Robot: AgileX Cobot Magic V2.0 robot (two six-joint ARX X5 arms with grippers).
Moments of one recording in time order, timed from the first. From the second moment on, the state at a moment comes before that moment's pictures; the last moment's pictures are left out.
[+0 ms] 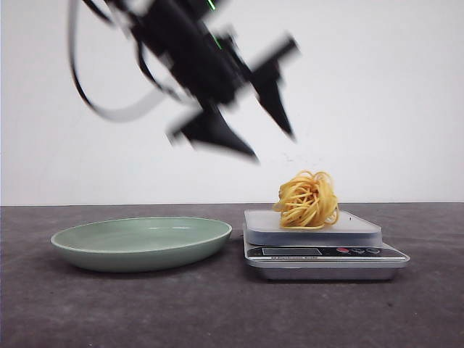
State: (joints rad) left arm -0.69 1.66 1.28 -0.20 0.15 -0.48; right arm 0.00 0.53 0.87 -0.64 -0.29 0.18
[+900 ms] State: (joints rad) left arm -0.87 0.58 1.25 -1.02 -0.42 -0.29; right arm 0.43 1.11 0.88 -0.32 -0.15 0.28
